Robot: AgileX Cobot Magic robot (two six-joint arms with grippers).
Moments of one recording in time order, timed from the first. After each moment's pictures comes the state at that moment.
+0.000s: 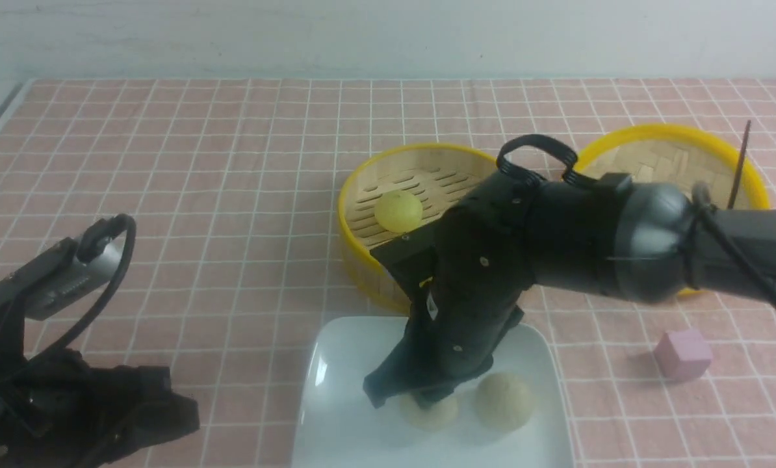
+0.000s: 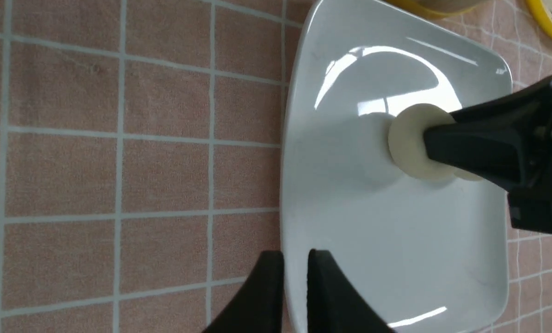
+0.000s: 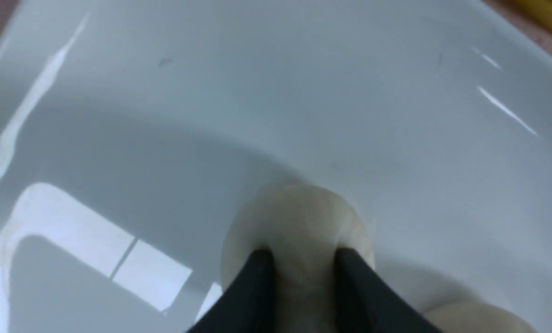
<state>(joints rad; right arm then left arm) 0.81 1.91 -1.36 0.07 0.85 0.21 0.03 0.99 -0.50 -0.80 0.81 0.39</state>
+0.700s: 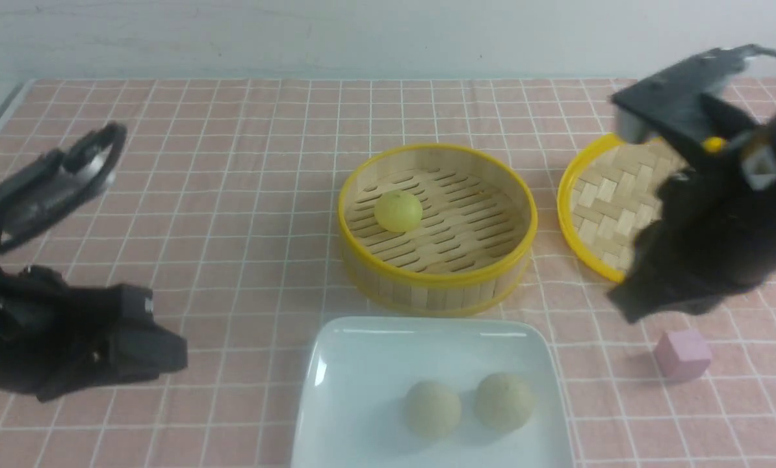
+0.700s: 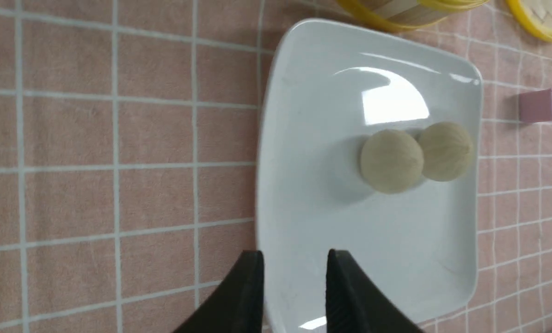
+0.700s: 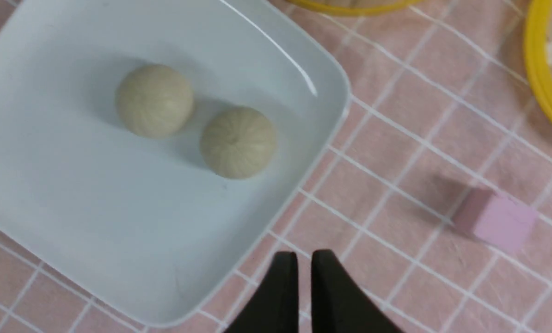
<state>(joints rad) 0.55 1.26 -1.19 0.05 1.14 0.00 0.03 1.08 -0.82 -0.65 1.03 0.24</state>
